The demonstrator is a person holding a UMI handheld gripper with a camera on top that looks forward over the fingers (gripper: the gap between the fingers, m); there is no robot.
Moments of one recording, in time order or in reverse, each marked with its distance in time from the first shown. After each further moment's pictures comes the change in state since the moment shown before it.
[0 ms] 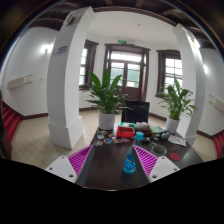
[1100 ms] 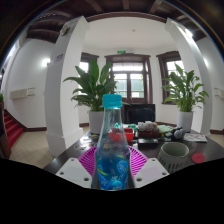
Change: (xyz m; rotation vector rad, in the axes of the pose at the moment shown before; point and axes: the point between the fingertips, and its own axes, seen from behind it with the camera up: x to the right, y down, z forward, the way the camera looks) arm 0.085 0.093 0.208 0.197 -0.105 0.073
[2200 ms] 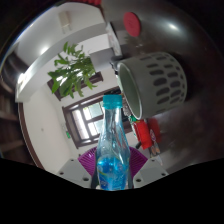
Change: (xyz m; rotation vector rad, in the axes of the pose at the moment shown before) arm 0.076 -0.062 0.036 0.270 -0.025 1.898
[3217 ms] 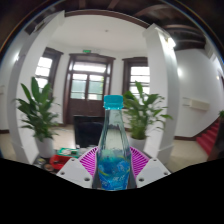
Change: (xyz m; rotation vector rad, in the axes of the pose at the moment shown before) arm -0.161 -0.096 0.008 0.164 0.358 -1.964
